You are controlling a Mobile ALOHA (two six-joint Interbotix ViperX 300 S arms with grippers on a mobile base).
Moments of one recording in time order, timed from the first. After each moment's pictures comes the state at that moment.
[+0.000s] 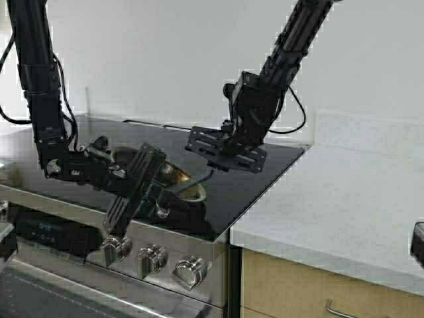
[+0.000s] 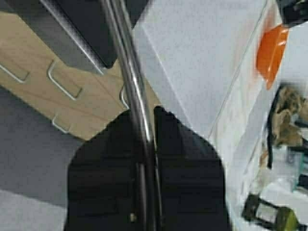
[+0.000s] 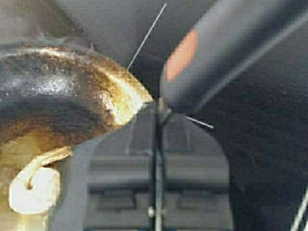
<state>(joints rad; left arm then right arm) -0.34 0.72 0.73 0.92 -1.00 -1.65 0.65 0.85 0.15 0.53 -0.49 0.12</state>
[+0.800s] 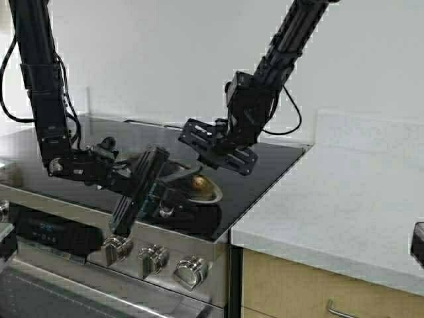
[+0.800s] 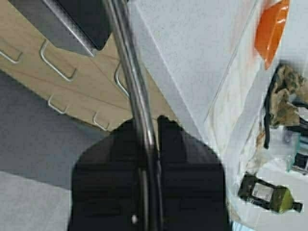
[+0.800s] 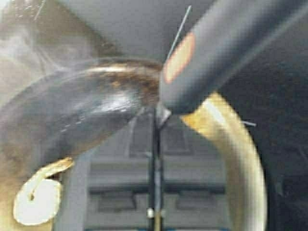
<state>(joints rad) -0.34 0.72 0.71 0.99 -1.00 -1.71 0.67 0.85 0.13 0.49 -0.51 0.31</state>
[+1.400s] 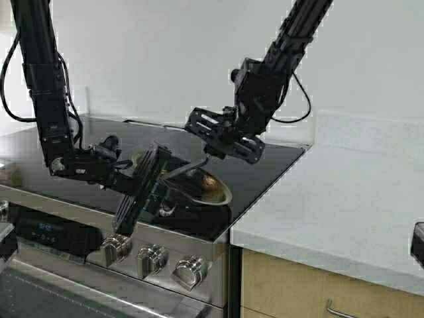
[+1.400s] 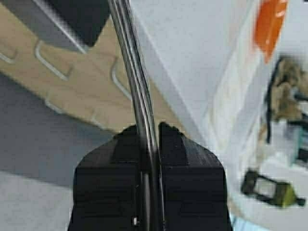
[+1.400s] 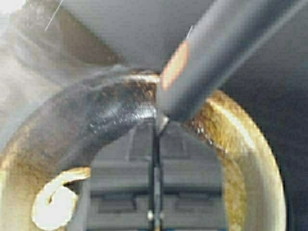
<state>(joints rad) -0.35 0.72 0.71 0.99 -1.01 -1.70 0.64 0.78 0.19 0.47 -0.52 0.29</state>
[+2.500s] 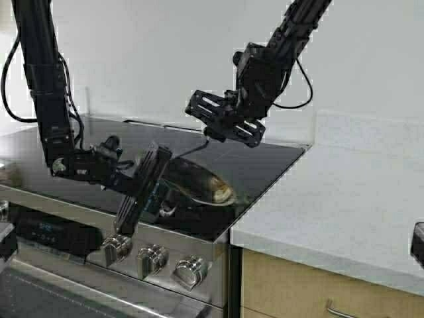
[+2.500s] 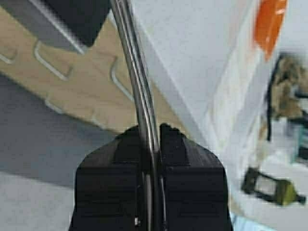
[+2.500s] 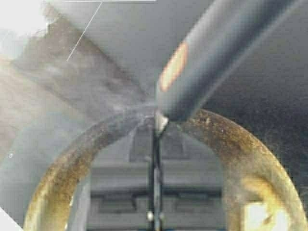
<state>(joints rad) -0.35 0.74 0.70 0.98 -1.02 -1.70 0.63 0.73 0.17 0.46 -0.52 0.29</state>
